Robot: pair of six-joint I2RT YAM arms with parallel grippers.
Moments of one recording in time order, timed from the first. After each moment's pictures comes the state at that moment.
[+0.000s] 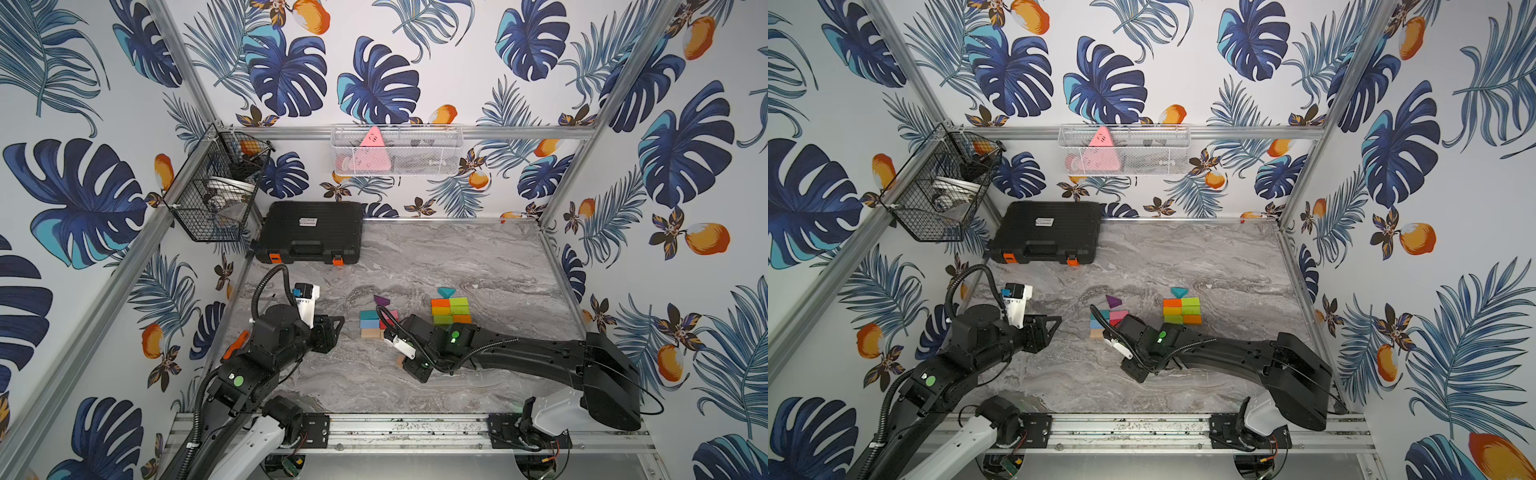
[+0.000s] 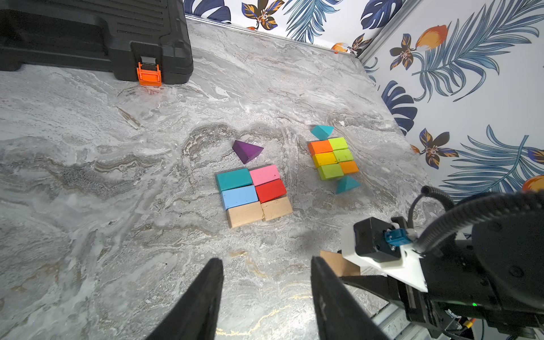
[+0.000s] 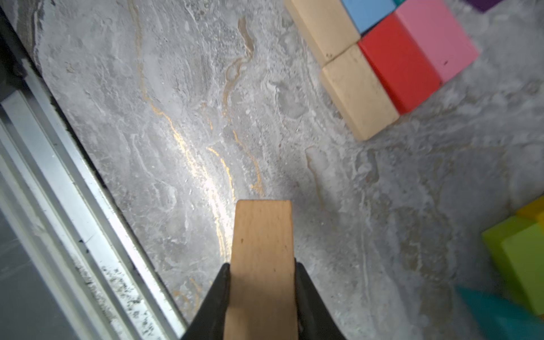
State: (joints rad) left arm -0.39 0.56 0.77 -0.75 0.10 -0.42; right arm 1.10 1.51 0.97 -0.59 0.04 0.00
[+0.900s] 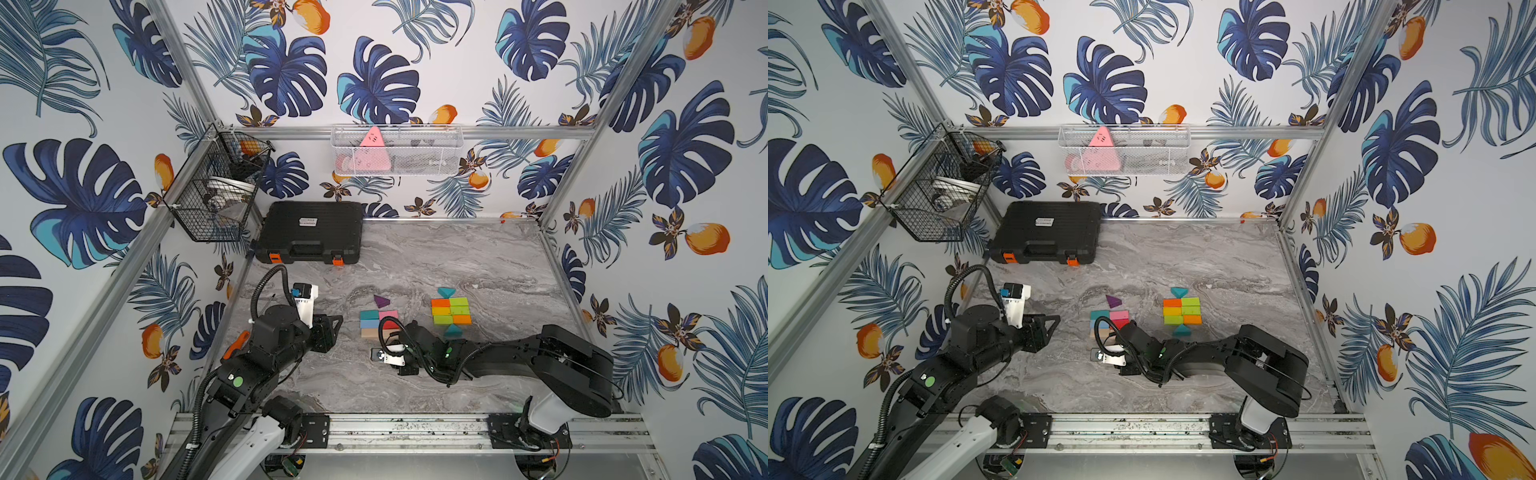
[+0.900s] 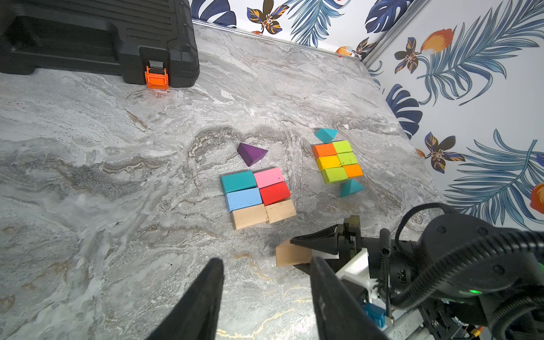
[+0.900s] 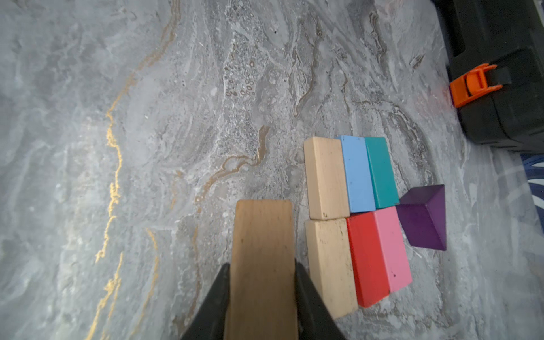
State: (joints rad) left arm -0.39 0.56 0.77 -0.75 0.08 -0.42; right arm 1.10 1.65 0.71 0.18 0.05 -0.63
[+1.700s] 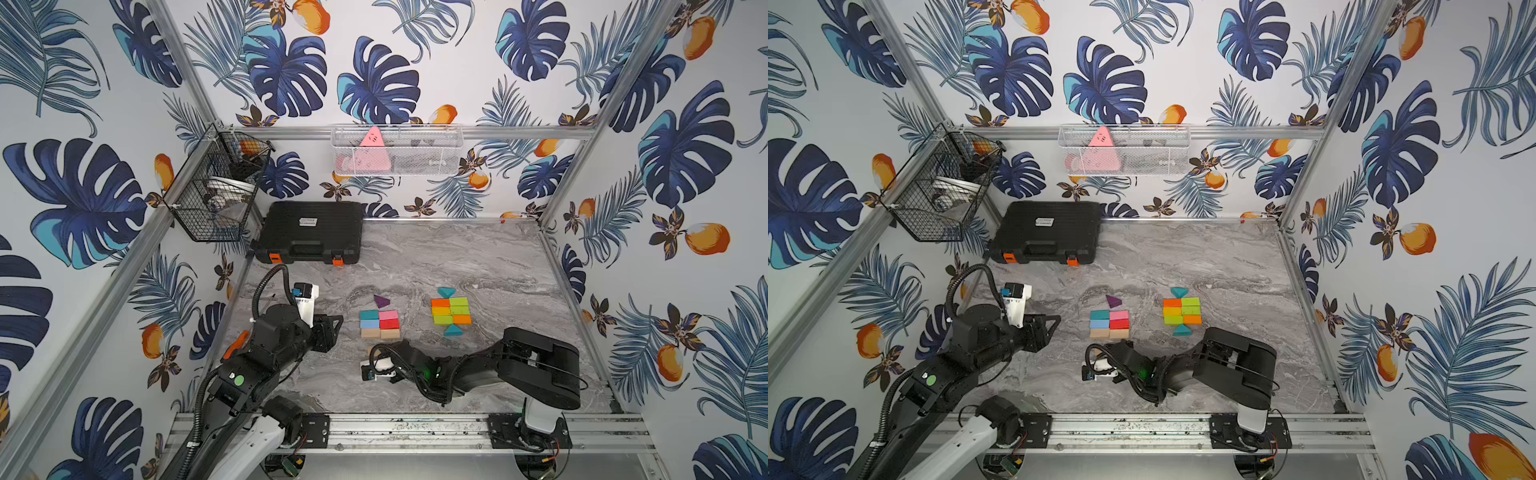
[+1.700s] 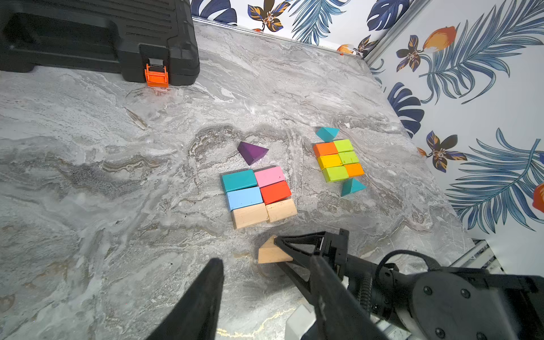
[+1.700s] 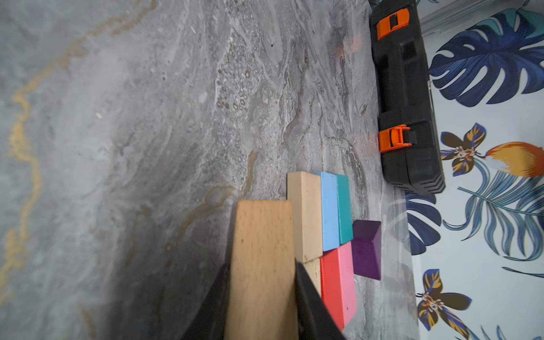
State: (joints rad) left arm -0.39 0.57 0.77 -0.75 0.08 -0.42; right arm 1.23 1.82 0.66 0.54 0.35 -0.86
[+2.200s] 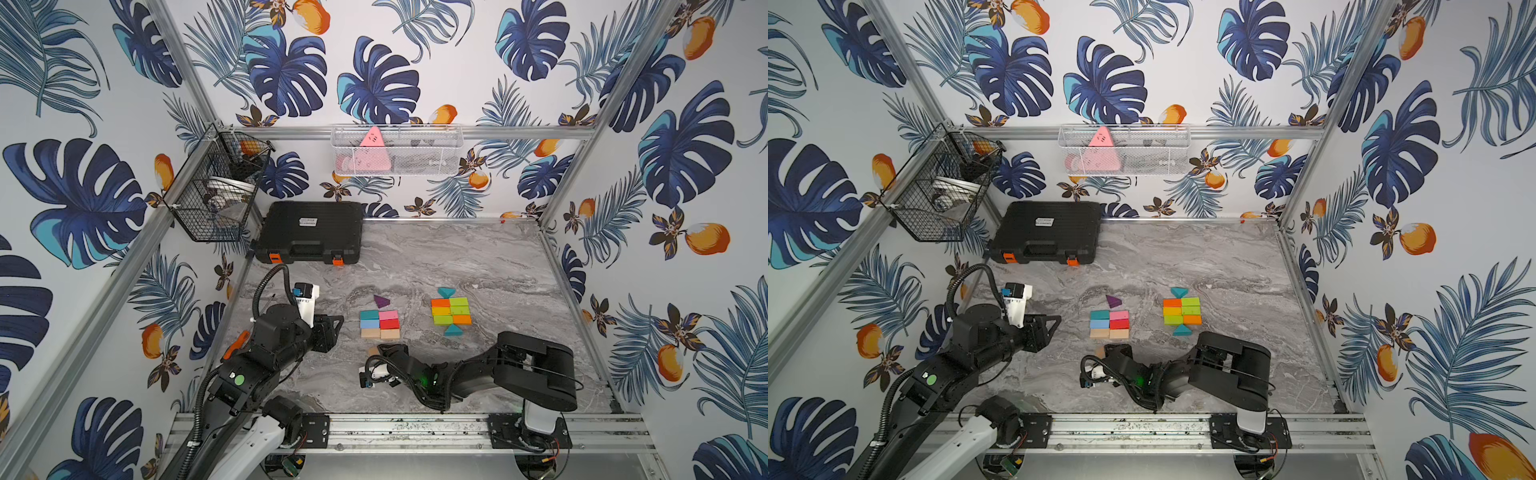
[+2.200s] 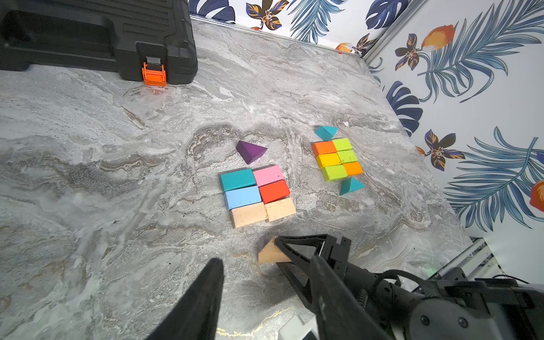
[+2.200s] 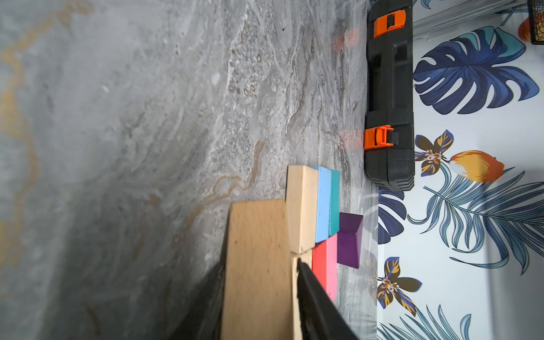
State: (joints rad) left arm -0.39 0.57 0.77 -0.75 0.09 -0.42; right arm 1.28 1.84 0.66 0.53 0.49 -0.93
